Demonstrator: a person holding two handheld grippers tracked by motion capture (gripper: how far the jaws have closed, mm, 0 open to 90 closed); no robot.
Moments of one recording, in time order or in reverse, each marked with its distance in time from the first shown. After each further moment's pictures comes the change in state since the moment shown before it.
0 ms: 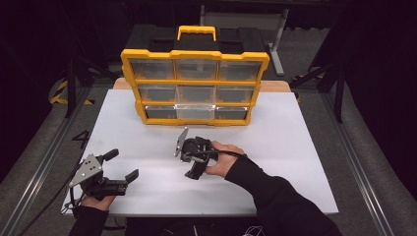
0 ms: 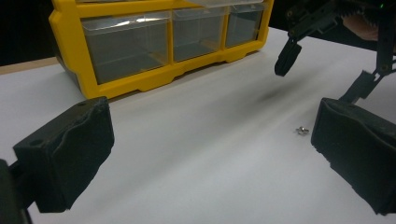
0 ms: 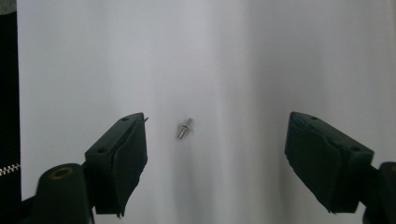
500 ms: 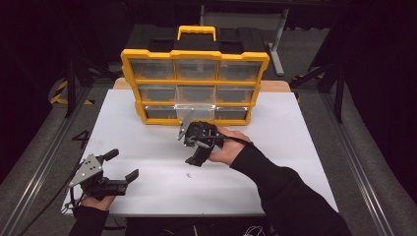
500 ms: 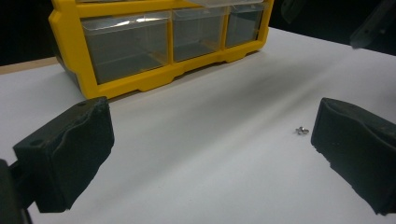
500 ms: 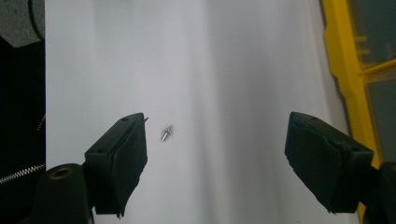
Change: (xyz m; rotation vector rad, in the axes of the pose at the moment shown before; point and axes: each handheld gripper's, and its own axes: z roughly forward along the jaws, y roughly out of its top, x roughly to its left) left arm 0.000 0.000 0.000 0.000 0.000 -0.001; right arm -0.013 0.008 -0.053 -0.061 -0.044 0.012
